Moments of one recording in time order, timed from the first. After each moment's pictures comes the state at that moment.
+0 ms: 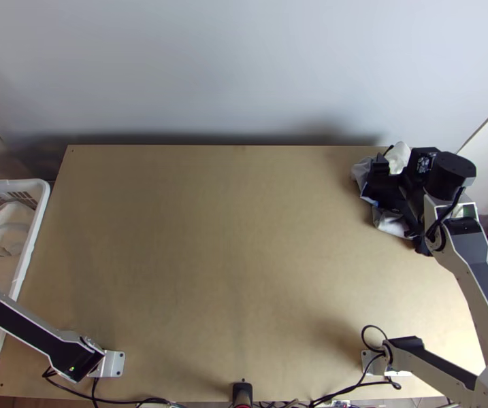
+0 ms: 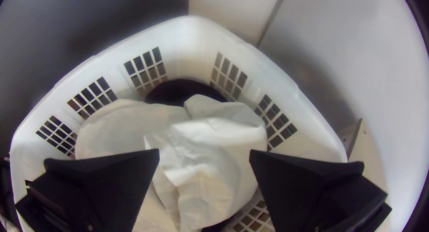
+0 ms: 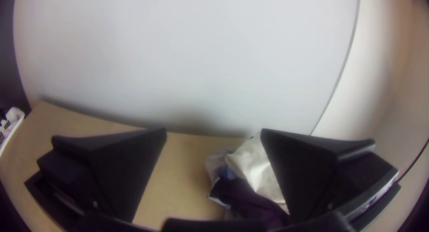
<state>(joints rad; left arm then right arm) 0.91 2.10 1.66 -0.40 0.01 -0.10 0.12 1.17 1.10 -0.23 0.16 -0.07</state>
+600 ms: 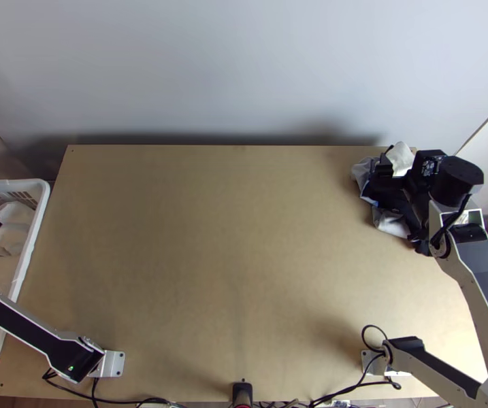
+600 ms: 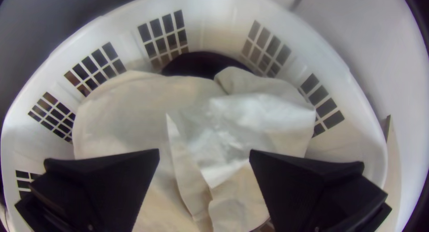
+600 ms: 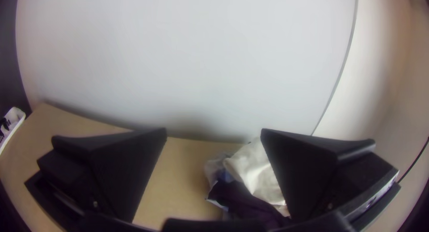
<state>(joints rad) 0.97 2.23 1.67 -0.38 0.00 -0.09 0.12 1.12 1.09 -0.22 0.16 -0.08</state>
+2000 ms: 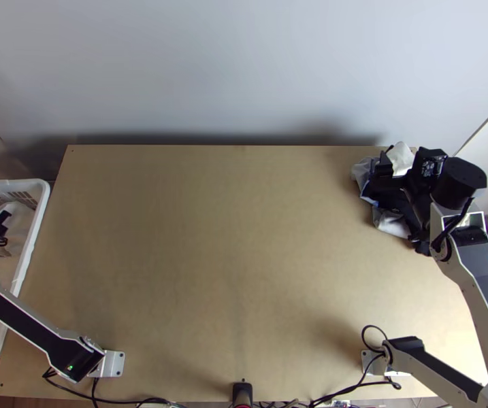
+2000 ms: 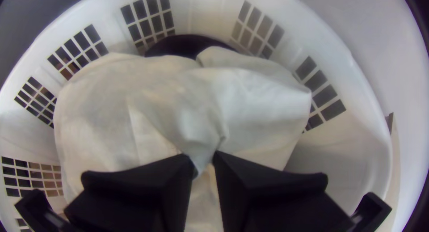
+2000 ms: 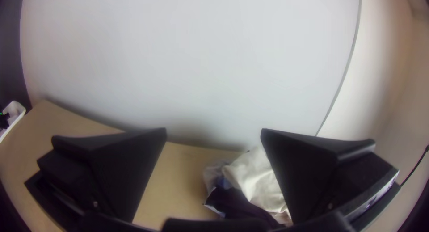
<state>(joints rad) 0.91 2.28 1.68 -0.39 0.00 -0.17 0.14 1.10 1.08 -0.19 0.16 -0.12</state>
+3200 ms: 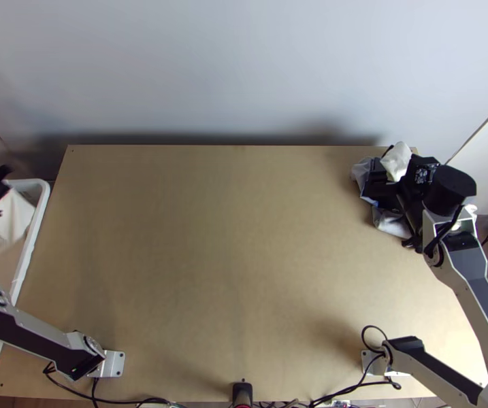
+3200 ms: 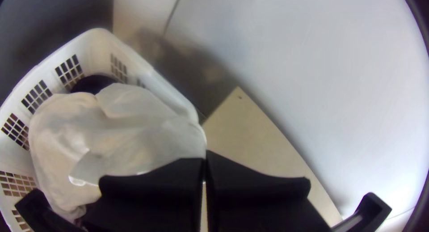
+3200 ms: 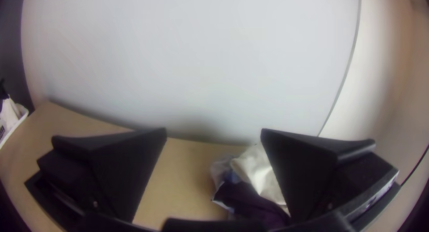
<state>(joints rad) 0.72 1.73 1.55 -0.62 0.31 -0.23 0.16 1.08 1.00 -0.14 0.16 -0.09</state>
